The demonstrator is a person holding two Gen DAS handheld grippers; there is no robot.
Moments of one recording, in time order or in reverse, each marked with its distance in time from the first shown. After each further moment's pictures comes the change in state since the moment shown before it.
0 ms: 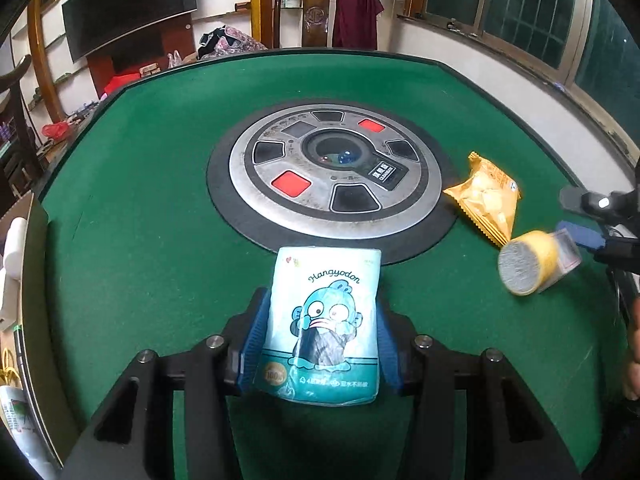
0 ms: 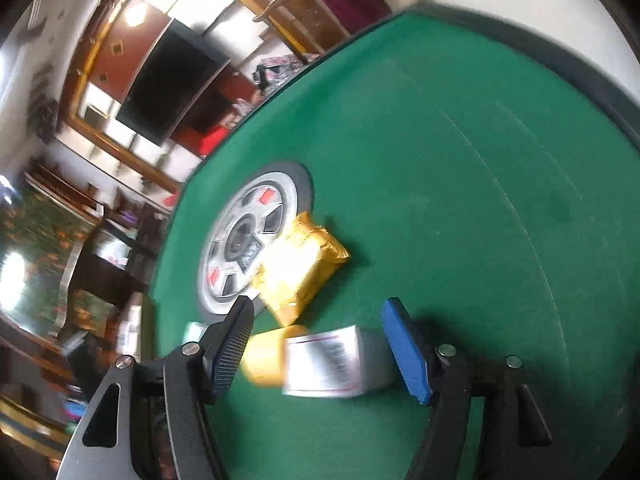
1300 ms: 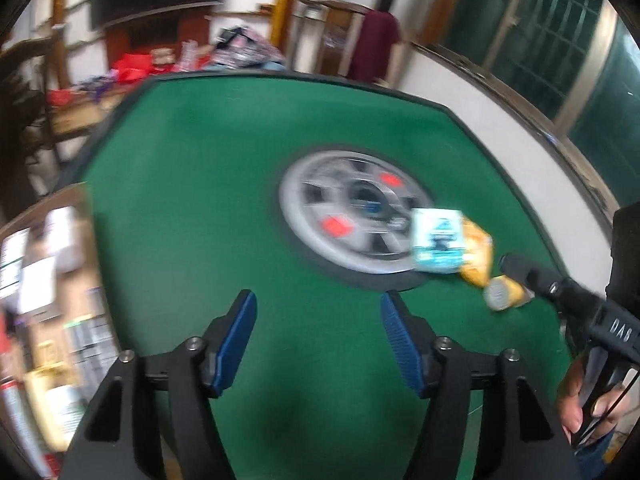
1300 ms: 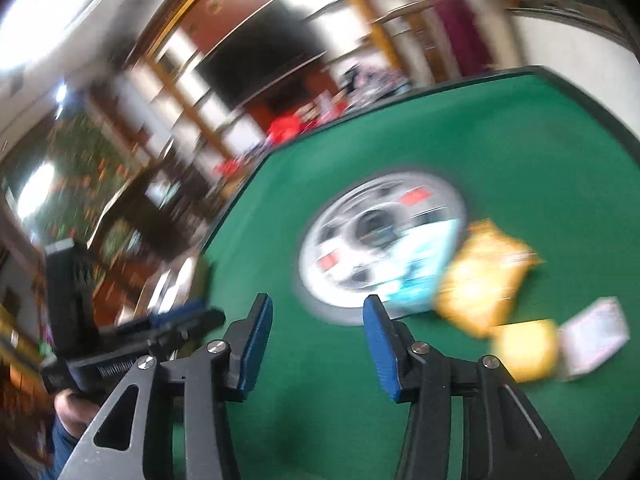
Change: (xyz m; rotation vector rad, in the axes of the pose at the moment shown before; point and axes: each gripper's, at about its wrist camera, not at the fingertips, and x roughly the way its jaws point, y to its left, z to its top) left arm -0.060 0.050 0.035 -0.126 -0.012 -0.117; right arm 0.010 0.113 -0.024 -0.244 -0.069 0.165
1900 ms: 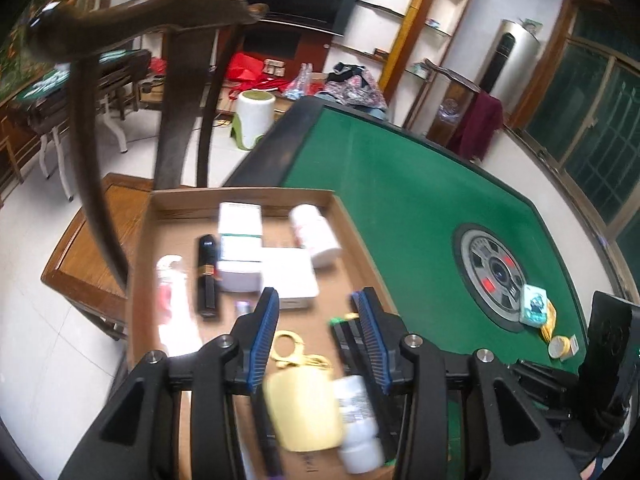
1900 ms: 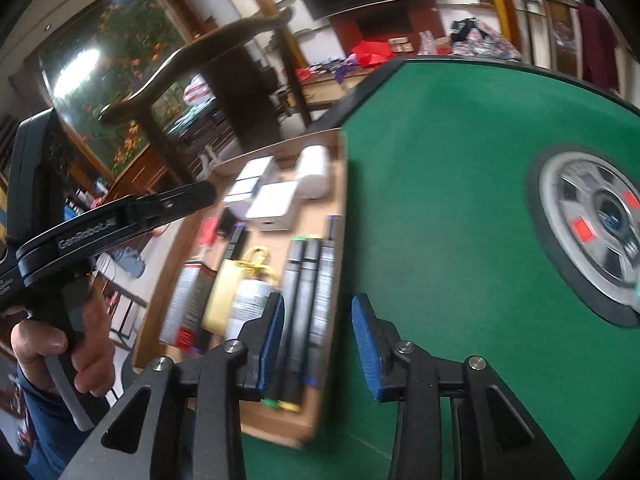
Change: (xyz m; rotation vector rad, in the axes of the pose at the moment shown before) left arm -0.117 0.194 -0.042 -0.284 -0.176 0.193; right arm 0.141 0.206 -0.072 -0.318 0.310 0.120
